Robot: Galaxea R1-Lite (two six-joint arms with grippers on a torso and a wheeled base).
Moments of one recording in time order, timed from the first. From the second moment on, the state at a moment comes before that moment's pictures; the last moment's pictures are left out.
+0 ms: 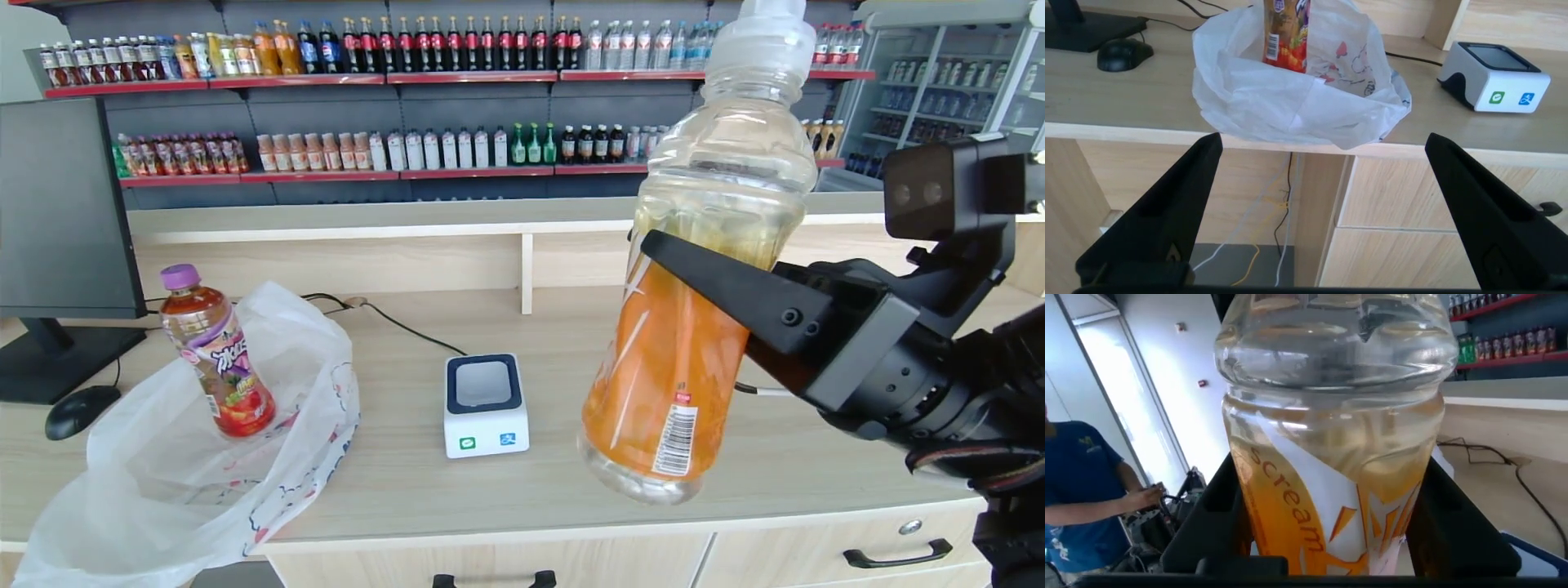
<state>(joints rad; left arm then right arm) 0.00 0.00 0.00 0.00 0.00 -0.02 0.67 1.63 -0.59 -1.57 0.50 0.59</state>
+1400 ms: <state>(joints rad) 0.00 0.00 0.00 0.00 0.00 -0.02 0.78 1.58 -0.66 -1.34 0.20 0.55</state>
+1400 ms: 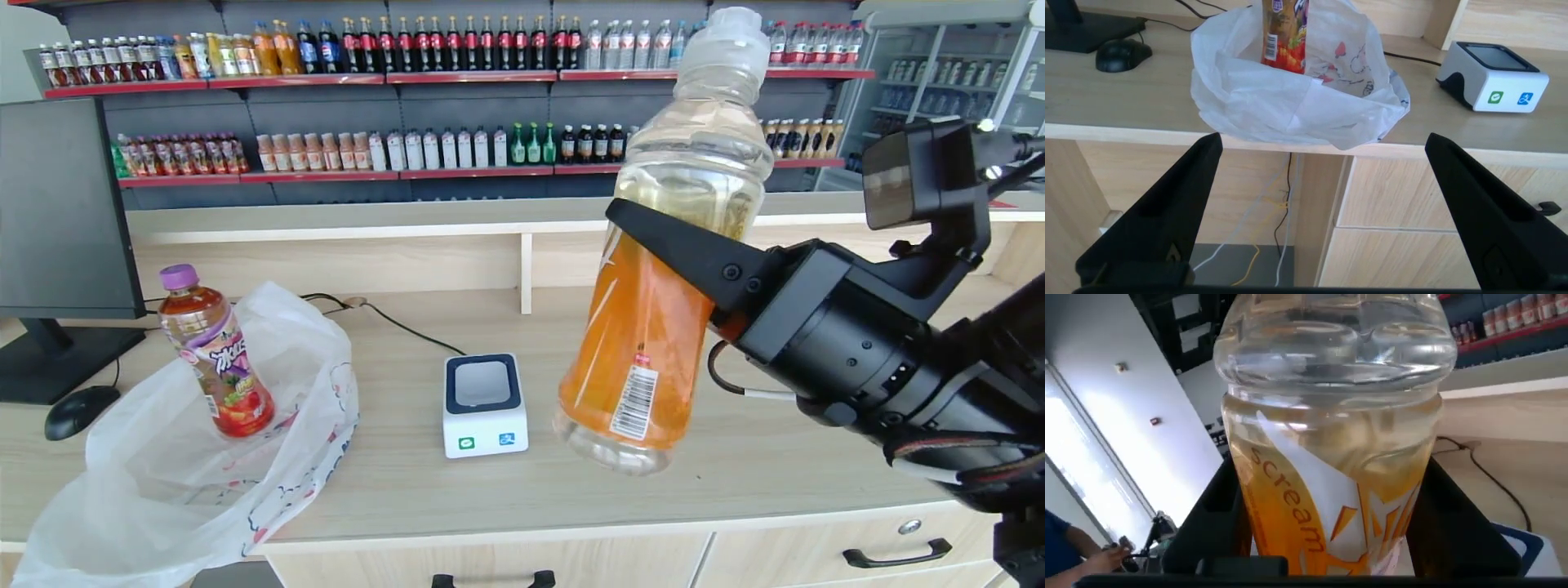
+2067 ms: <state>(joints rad) 0.00 0.00 0.00 0.00 0.00 -0.02 0.73 1.57 -0.53 -1.31 -0.09 0.14</state>
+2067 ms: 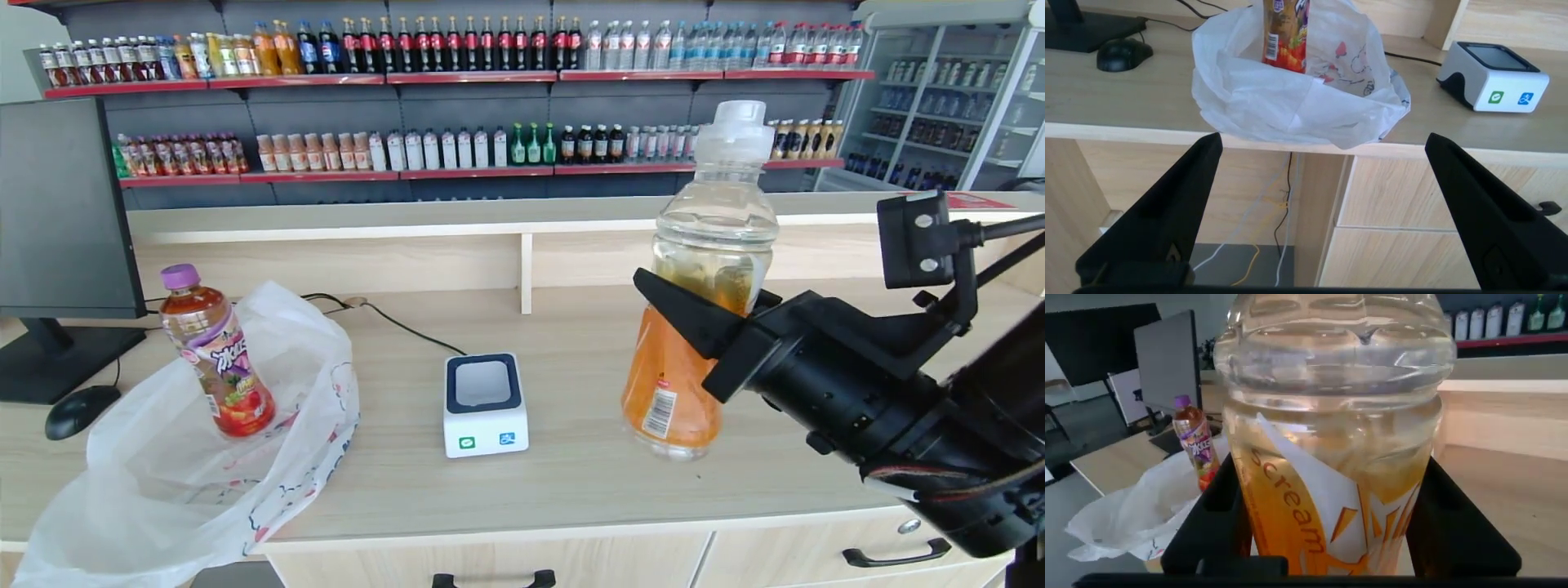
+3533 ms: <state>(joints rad) 0.00 0.00 0.00 0.00 0.00 -0.02 0.40 1.68 -0.43 -1.57 -0.09 -0.07</state>
